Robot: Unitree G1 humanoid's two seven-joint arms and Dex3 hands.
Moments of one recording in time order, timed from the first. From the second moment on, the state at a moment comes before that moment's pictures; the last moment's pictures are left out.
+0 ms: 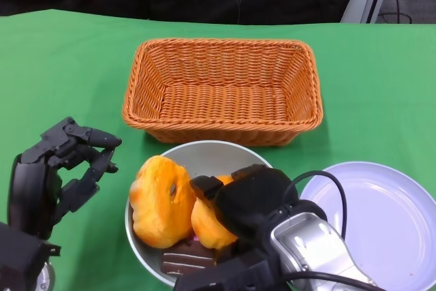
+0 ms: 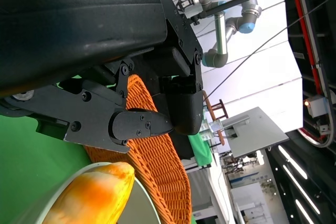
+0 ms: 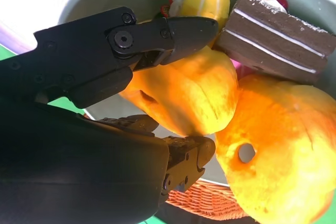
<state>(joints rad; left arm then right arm) -0.22 0.09 0.16 0.68 -0.09 -0.91 -0.14 -0.30 0.00 0.71 -0.07 -1.36 0.31 0.56</state>
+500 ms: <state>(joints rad) -0.20 0.08 0.16 0.64 -0.09 -0.89 -0.14 -0.33 0.00 0.76 0.07 -1.38 0.33 0.33</state>
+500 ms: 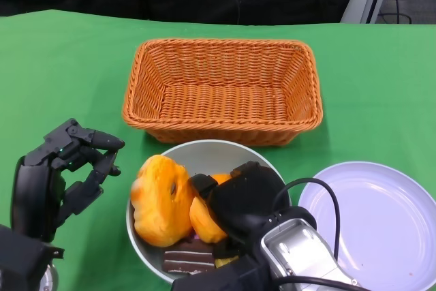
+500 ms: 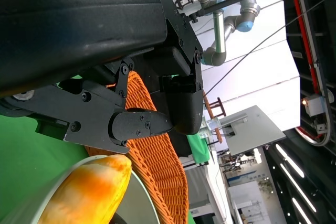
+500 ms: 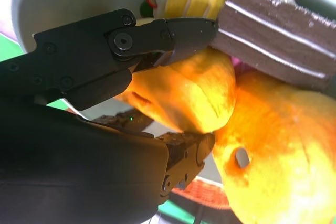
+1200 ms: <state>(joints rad) -0.20 0.08 0.16 0.64 -0.09 -0.89 -0.14 -0.30 -0.03 0.67 0.14 -1.07 0.17 -0.06</state>
